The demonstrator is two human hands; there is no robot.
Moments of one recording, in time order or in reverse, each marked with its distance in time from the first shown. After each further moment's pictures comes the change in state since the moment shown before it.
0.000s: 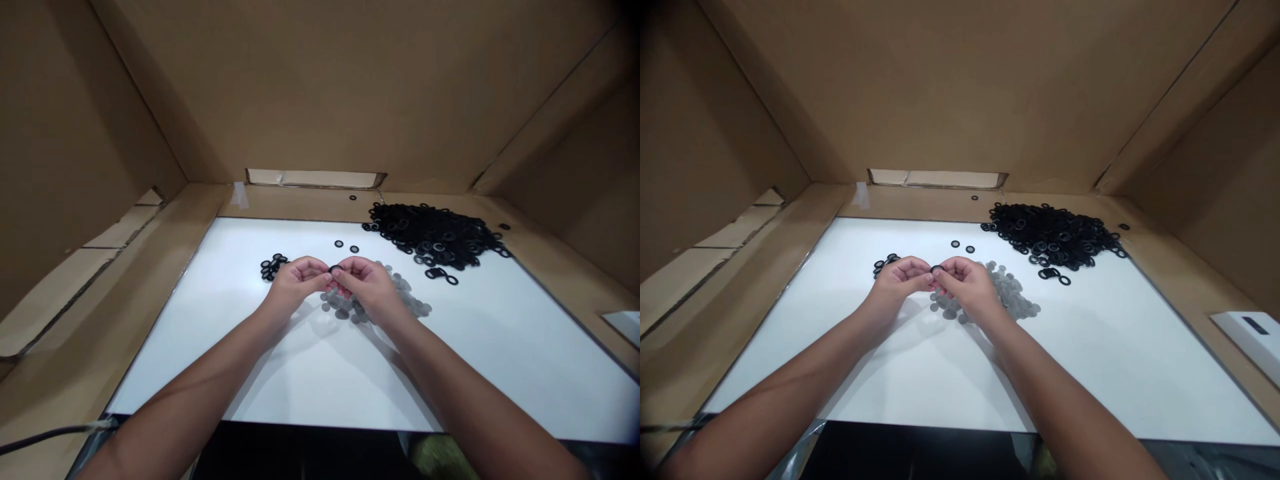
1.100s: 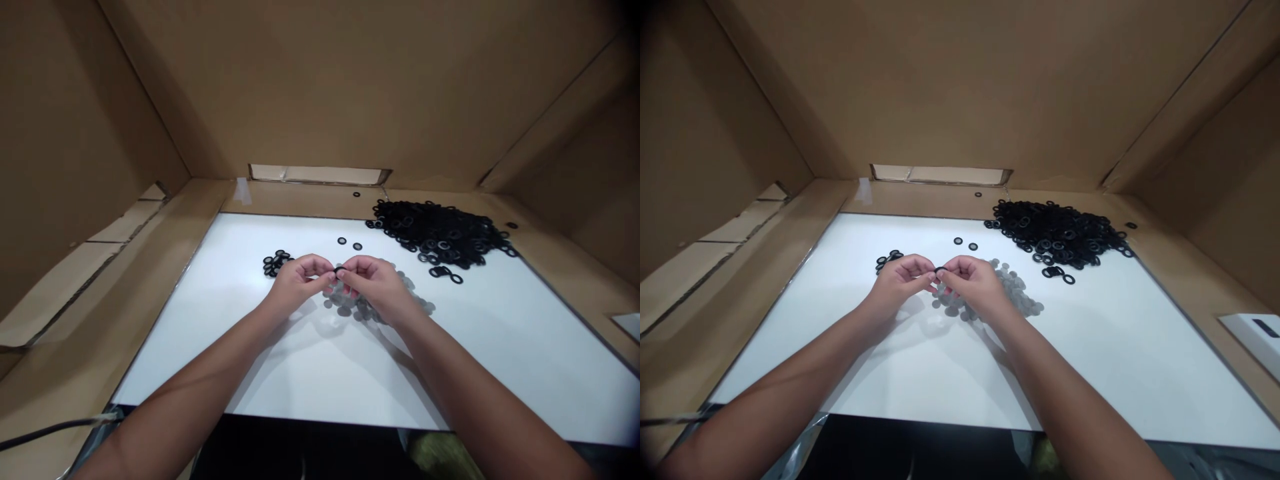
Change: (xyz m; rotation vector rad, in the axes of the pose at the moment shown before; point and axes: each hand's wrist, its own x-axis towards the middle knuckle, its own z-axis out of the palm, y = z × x) left_hand -0.001 -0.005 -0.003 0.089 -0.022 0.086; right_hand -0.003 -0.004 -0.008 -0.063 -0.042 0.050
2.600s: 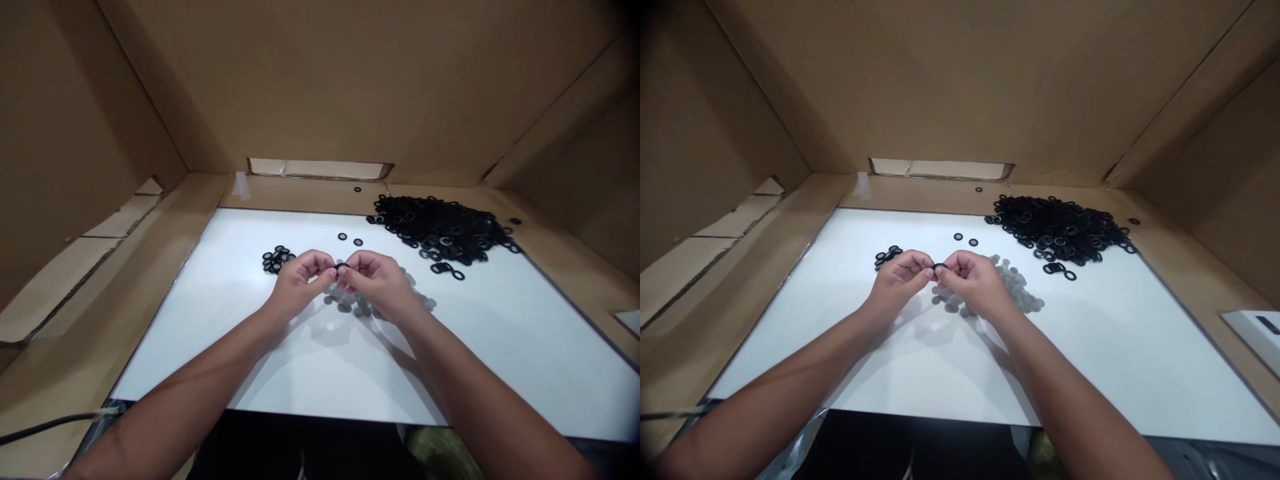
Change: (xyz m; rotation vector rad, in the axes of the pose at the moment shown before) left_hand -0.003 -0.006 0.002 0.080 0.015 0.137; right_hand -0.006 -0.014 0.005 -0.101 0.023 -0.028
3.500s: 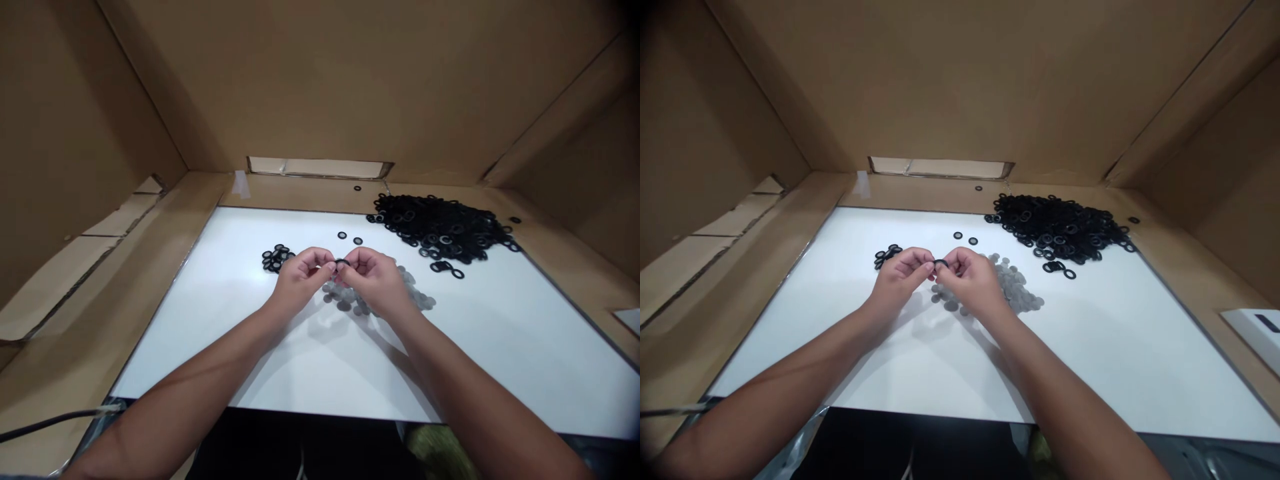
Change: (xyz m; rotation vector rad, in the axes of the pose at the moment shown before) left_hand 0.002 0.000 0.004 0.006 0.050 -0.050; right_hand 0.003 0.013 0.005 -0.105 0.135 -0.065
